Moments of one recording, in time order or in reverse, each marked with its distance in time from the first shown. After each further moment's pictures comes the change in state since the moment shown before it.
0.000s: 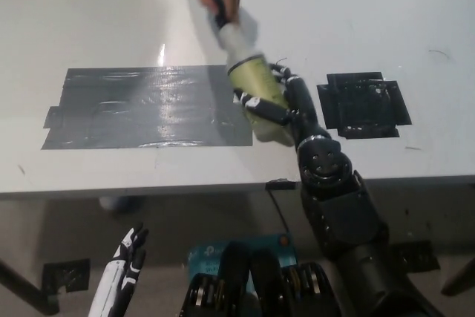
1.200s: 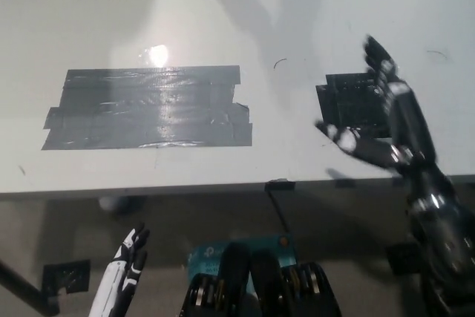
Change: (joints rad) left_arm 0.007 0.003 -0.008 -0.010 -0.002 0.005 -0.002; right_arm 0.479 -0.261 0.097 -0.885 0.063 -0.016 0.190
